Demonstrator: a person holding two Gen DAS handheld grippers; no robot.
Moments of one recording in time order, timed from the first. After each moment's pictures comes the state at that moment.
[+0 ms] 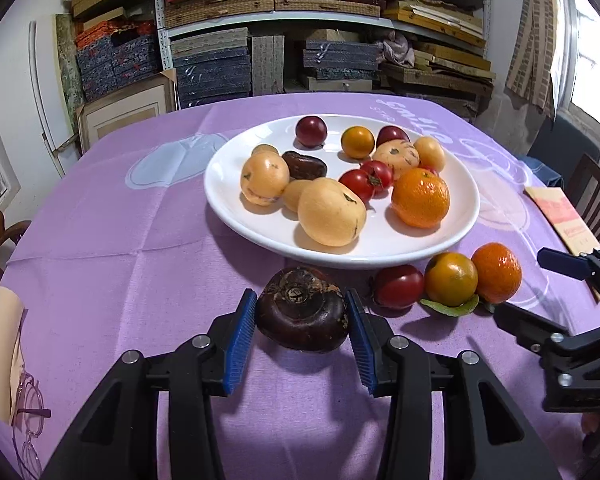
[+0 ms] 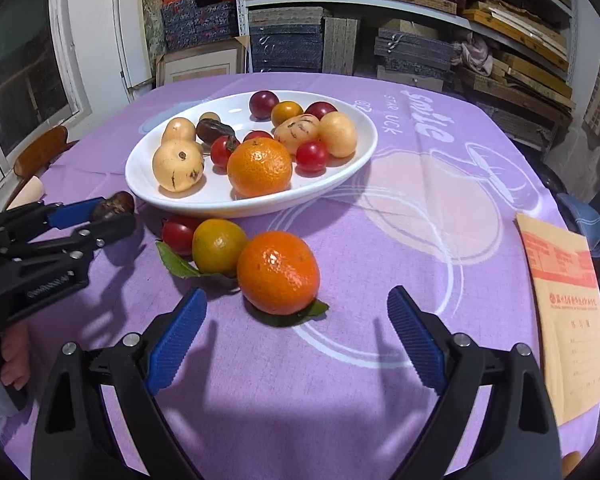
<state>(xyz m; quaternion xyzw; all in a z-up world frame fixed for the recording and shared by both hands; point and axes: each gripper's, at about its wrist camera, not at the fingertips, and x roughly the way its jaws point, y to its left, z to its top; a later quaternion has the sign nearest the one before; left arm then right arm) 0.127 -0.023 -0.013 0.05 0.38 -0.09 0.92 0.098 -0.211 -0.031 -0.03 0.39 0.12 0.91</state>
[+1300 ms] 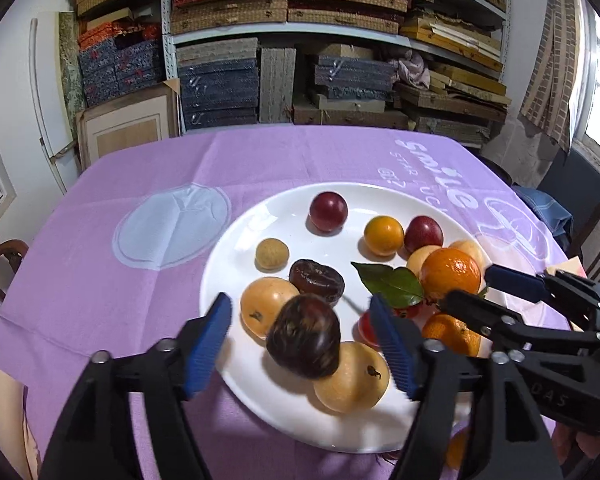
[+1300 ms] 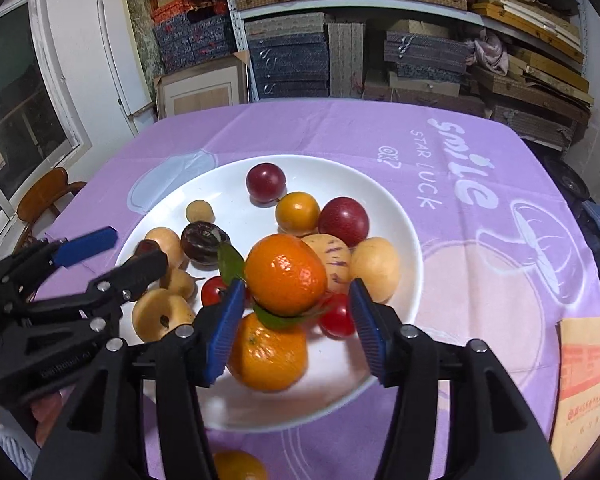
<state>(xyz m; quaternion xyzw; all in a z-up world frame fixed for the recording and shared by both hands) 0.214 -0.030 0.029 0.02 0.36 -0.08 0.93 0.217 -0.196 0.015 0.02 0.39 0.14 0.91</state>
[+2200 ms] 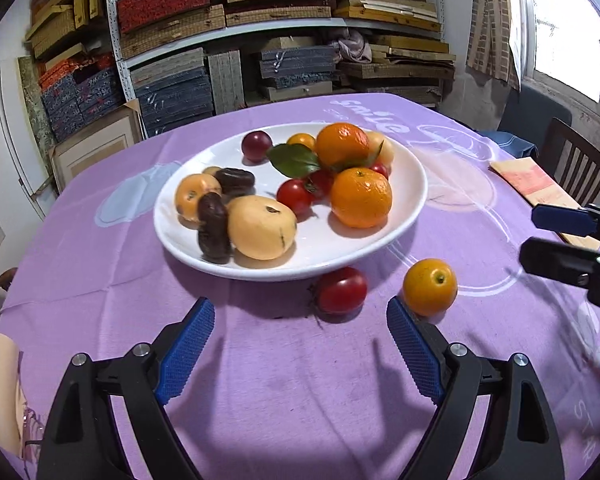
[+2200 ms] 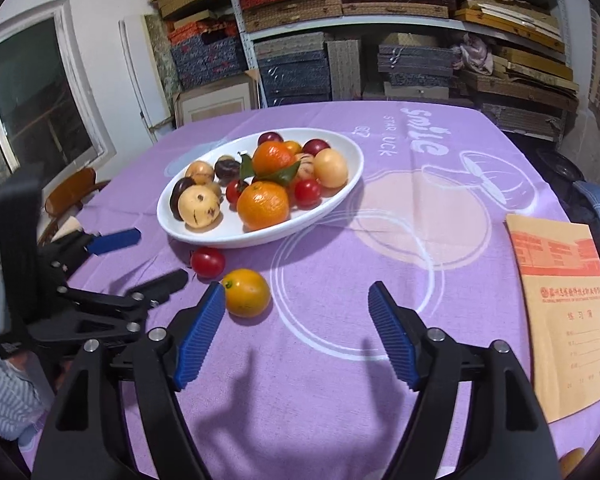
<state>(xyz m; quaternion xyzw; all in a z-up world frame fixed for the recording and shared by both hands) 0.122 -0.062 -0.022 0.11 0.36 -0.14 0.92 0.070 -0.256 0.001 0.05 0.35 0.16 0.92</state>
